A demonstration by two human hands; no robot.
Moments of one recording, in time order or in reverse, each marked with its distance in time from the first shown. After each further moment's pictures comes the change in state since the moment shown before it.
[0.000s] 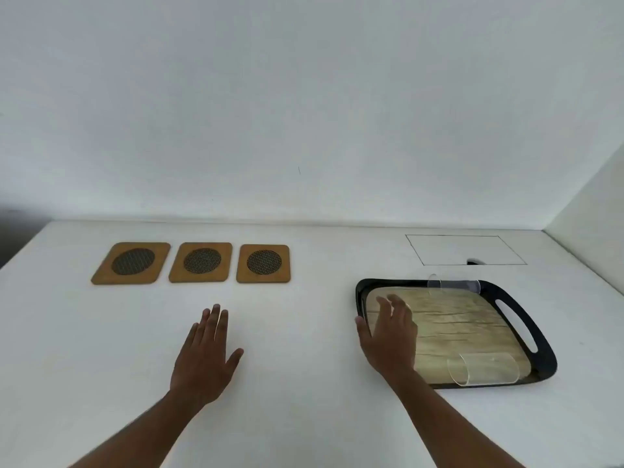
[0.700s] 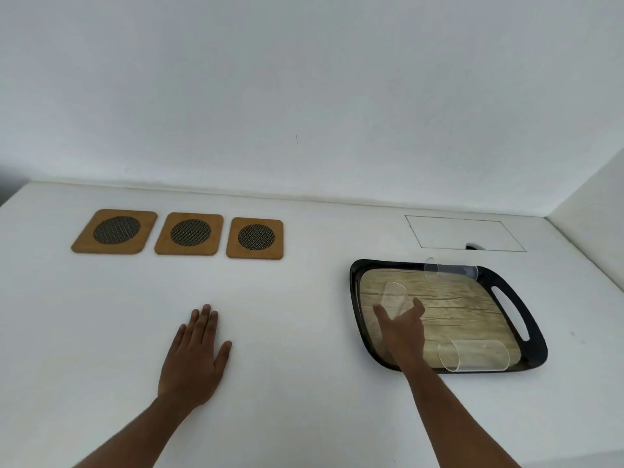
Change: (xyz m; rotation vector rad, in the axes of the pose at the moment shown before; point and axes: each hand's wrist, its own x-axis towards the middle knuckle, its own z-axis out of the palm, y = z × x) left_hand -0.034 0.003 0.038 -0.102 -0.035 -0.068; right_hand 0.008 0.031 -0.015 0.514 -0.227 0.698
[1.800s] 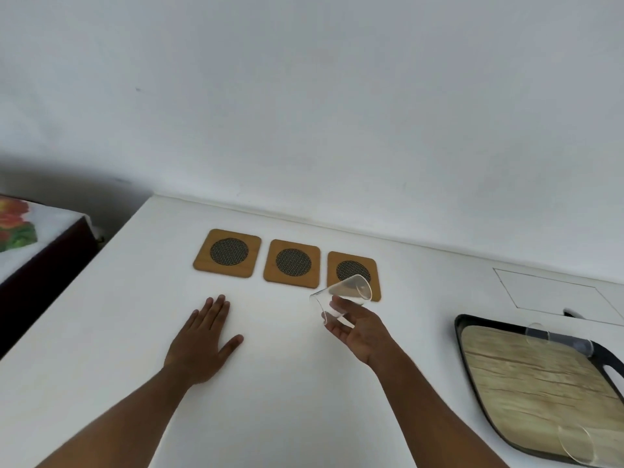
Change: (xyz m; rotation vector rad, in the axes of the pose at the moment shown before) left_hand 0.052 -0.224 -0.086 0.032 -0.089 -0.046; right_hand -0.130 -0.192 0.218 0.823 -0.720 0.347
